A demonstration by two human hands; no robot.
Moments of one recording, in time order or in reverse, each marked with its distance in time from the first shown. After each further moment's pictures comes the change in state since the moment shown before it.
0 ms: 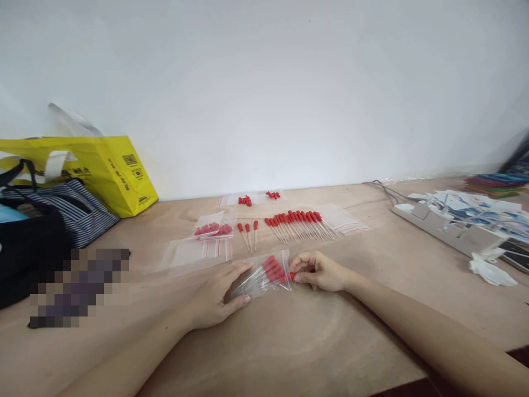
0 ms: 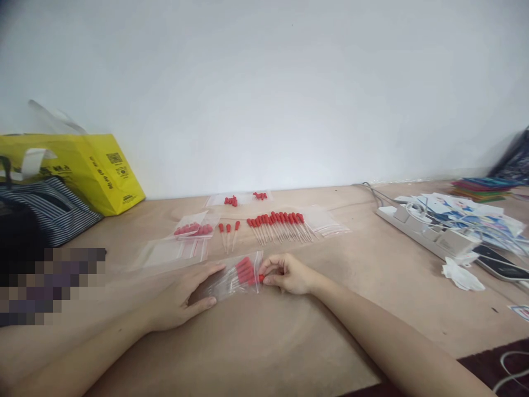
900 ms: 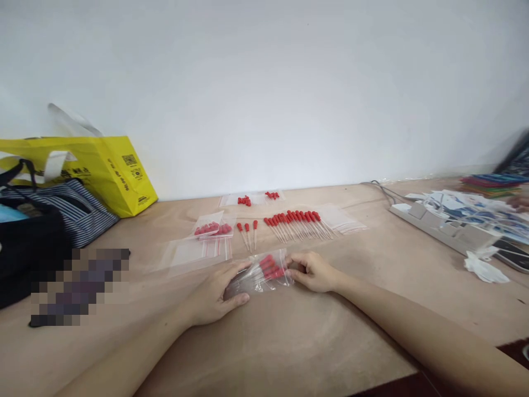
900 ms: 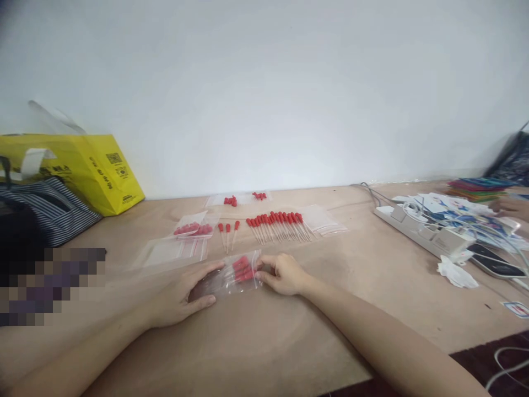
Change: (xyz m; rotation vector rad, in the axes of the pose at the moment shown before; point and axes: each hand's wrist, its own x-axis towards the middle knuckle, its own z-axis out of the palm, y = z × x) left_hand 0.000 -0.001 -0.003 -0.075 0.018 0.002; right_hand 0.003 -0.003 0.007 -0.617 0.153 -0.197
